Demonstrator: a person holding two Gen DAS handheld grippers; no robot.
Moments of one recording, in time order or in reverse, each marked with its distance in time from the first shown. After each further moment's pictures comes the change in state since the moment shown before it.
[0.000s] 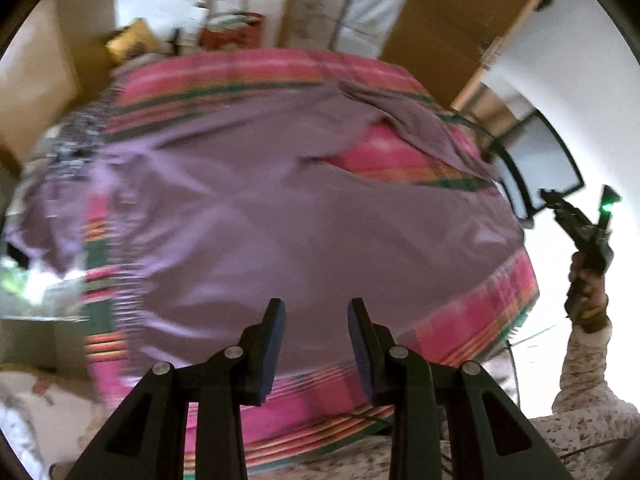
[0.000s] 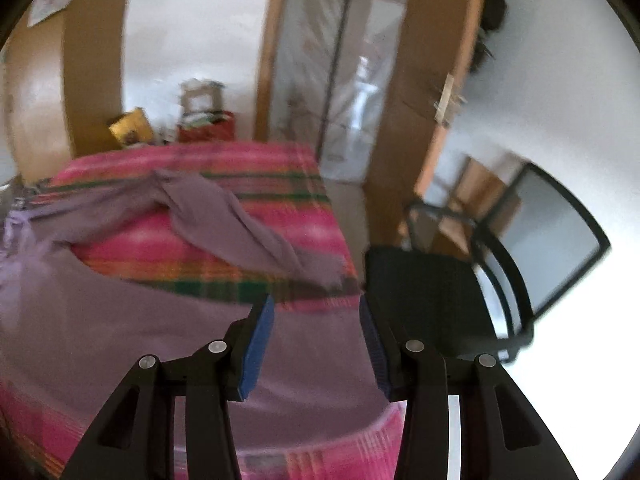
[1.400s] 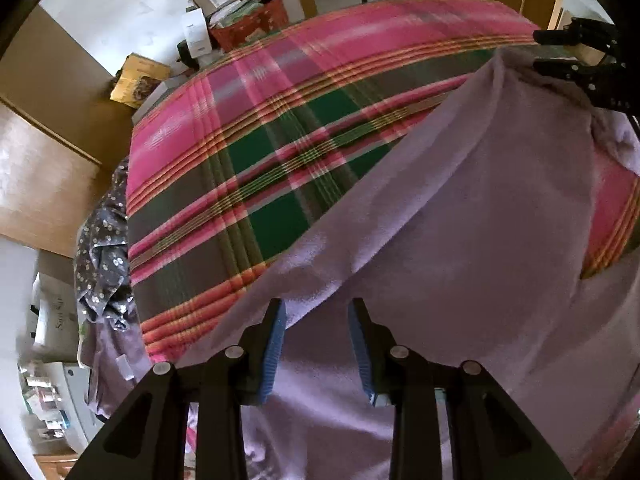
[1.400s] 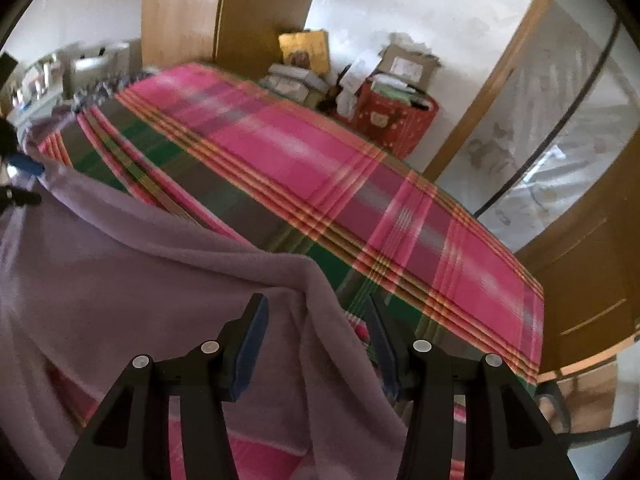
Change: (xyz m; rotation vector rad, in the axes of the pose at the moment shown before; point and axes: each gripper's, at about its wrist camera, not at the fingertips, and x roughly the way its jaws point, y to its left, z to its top) left arm 0.197 0.084 0.191 0.286 0.174 0.377; right arm 0.273 0.250 0.165 -0.607 0.167 0.391
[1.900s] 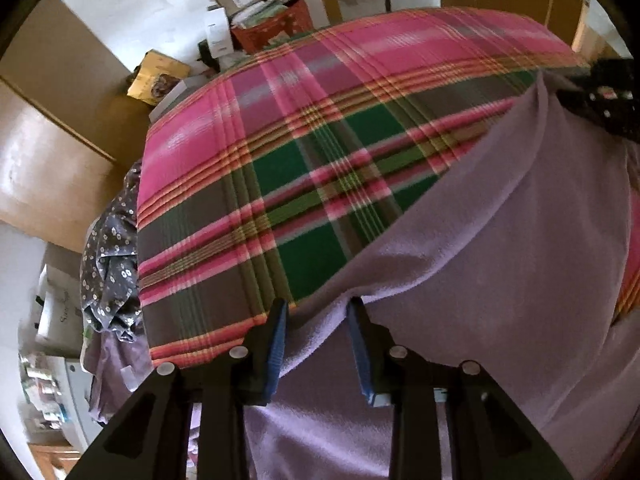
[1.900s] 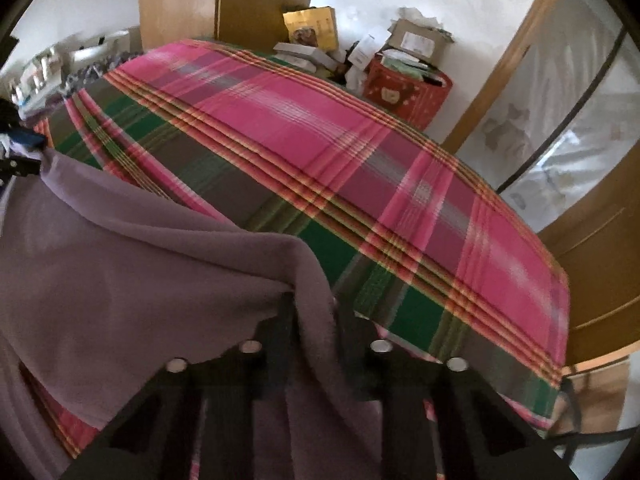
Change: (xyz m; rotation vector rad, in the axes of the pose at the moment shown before) left arm 0.012 0.019 0.017 -0.087 -0.040 0.013; right arm 0.032 -0.013 -0.006 0.038 0.054 0.064
